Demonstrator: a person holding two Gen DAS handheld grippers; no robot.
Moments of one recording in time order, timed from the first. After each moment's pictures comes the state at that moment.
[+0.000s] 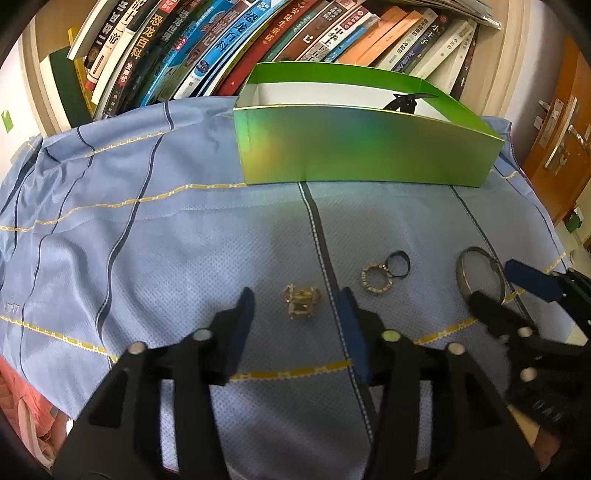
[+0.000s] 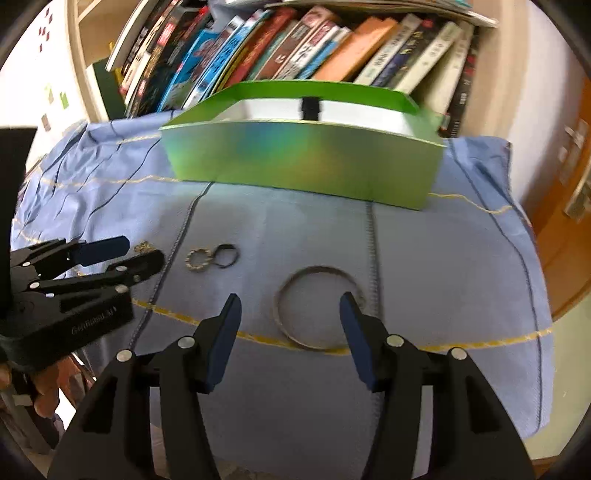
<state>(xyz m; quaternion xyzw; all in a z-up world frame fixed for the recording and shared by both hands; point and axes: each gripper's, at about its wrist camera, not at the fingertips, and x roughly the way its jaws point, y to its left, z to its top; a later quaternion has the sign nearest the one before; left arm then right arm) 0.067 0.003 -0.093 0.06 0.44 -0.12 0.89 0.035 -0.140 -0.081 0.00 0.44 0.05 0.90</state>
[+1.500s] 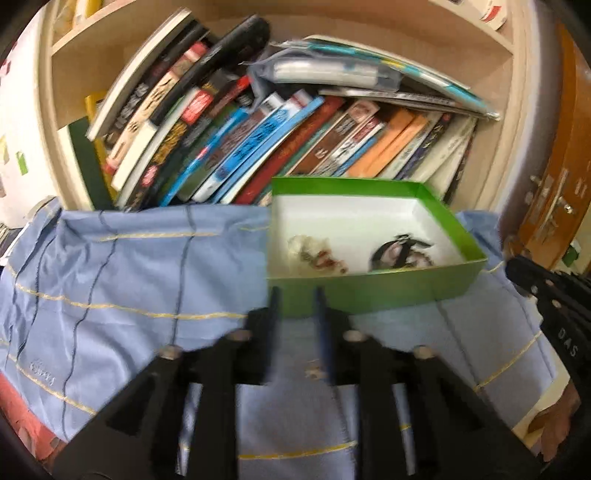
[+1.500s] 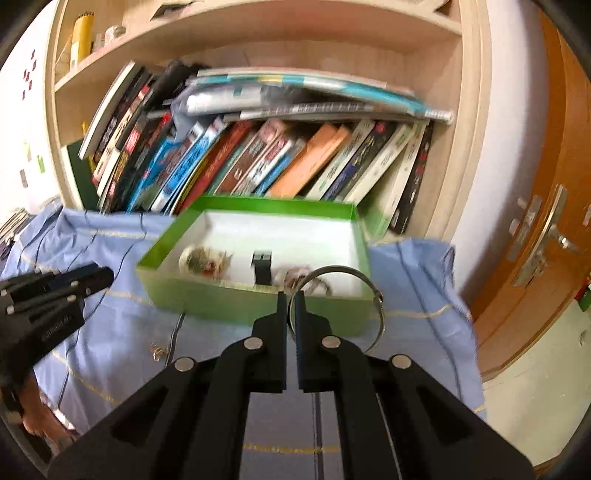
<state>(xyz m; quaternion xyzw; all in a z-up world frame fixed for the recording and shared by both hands) 0.094 0.019 -0.005 0.04 0.34 -0.11 0.93 0.053 -0.167 -0.004 0.01 0.34 -0.02 0.94</state>
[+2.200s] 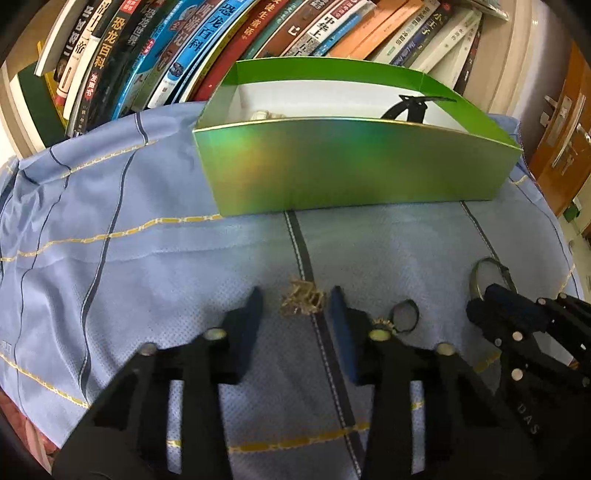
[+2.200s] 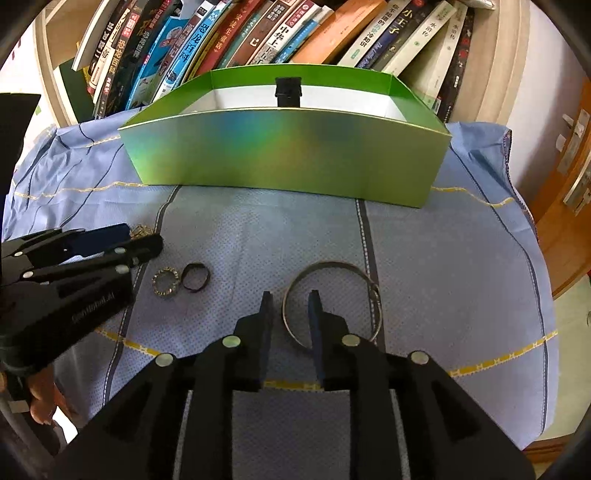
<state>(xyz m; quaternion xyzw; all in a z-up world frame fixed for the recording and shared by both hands) 0.114 -0.017 -0.098 0.07 0.45 -0.13 0.88 0.058 -0.147 -0.088 0.02 0.46 0.01 0.89</state>
